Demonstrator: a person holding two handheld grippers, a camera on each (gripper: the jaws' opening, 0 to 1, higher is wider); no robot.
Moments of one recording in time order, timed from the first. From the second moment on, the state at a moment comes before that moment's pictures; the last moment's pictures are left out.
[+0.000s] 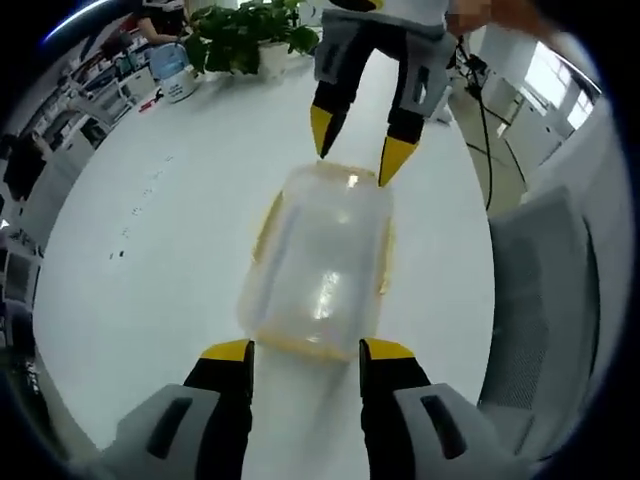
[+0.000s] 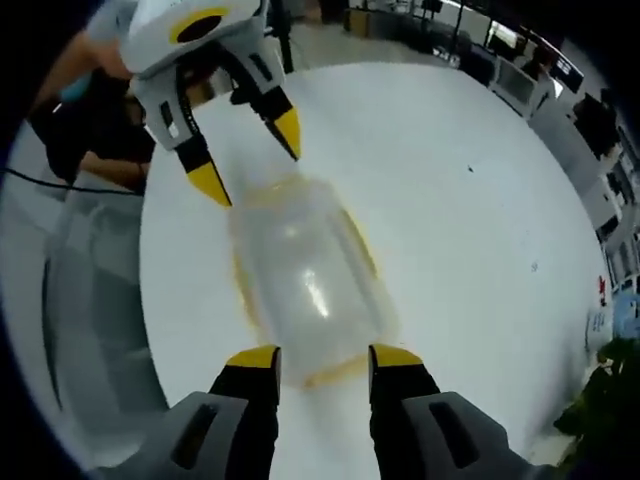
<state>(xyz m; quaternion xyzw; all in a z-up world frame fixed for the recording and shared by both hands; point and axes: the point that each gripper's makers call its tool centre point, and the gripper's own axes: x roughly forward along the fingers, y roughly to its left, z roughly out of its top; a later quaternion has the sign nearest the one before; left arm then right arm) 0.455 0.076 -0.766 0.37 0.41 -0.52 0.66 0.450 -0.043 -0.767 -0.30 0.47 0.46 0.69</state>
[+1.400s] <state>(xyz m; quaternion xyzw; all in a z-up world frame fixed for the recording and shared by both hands) 0.455 0.019 -0.771 0.36 0.34 -0.56 0.66 0.456 0.001 -0.767 -0.32 0.40 0.54 0.67</state>
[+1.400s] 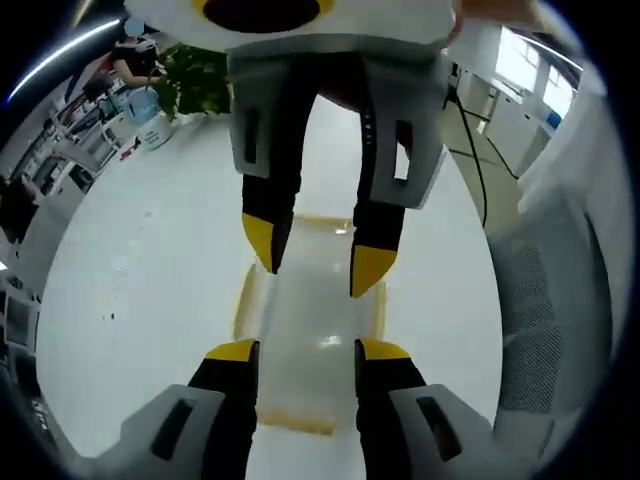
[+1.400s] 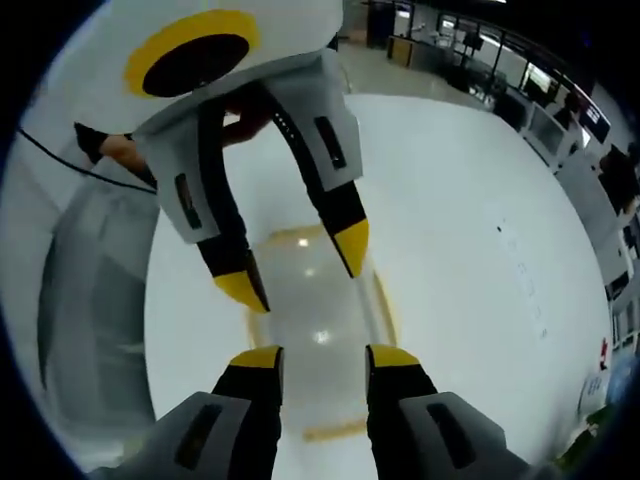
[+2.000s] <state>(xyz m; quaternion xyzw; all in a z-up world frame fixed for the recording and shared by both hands) 0.450 0.020 -0.777 0.34 0.36 -0.55 0.67 0.463 0.005 -0.769 -0.31 0.40 0.53 0.68</state>
